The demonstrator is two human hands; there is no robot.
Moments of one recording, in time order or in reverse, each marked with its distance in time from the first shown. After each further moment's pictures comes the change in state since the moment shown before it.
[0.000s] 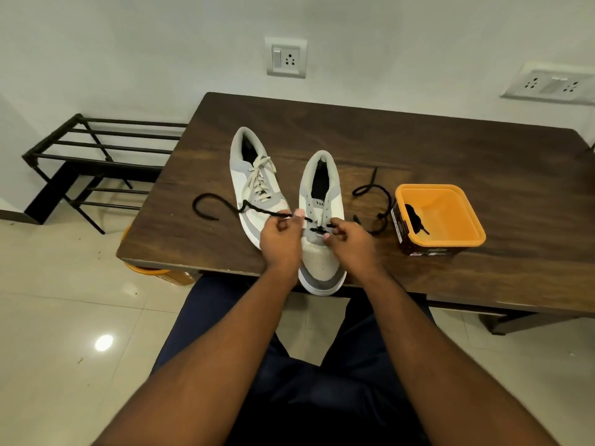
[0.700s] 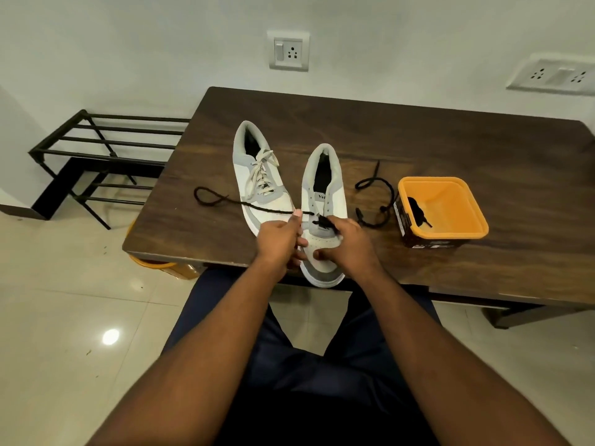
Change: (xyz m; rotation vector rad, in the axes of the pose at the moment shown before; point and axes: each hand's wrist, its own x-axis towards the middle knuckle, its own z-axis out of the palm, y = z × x) left_hand -0.009 0.024 -0.027 0.277 -0.182 -0.169; right_hand -0.011 0.003 0.006 -0.066 -0.051 -0.109
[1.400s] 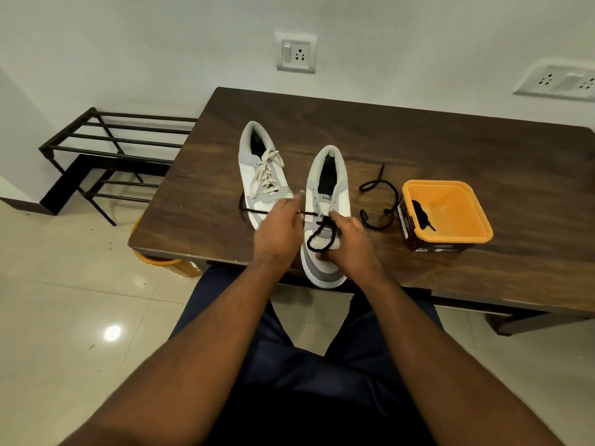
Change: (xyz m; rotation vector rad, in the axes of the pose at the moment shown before) left_hand 0.008 0.002 -0.007 0.827 0.128 0.699; right_hand -0.002 -0.001 0.002 -0.023 0.012 -0.059
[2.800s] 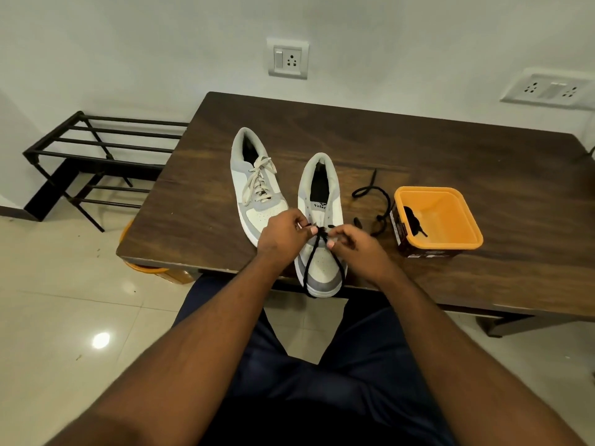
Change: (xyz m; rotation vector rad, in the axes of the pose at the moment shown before) left_hand 0.021 0.005 0.013 -0.250 -0.234 -0.202; right_hand 0.000 0.012 -0.033 0.243 -0.170 0.069
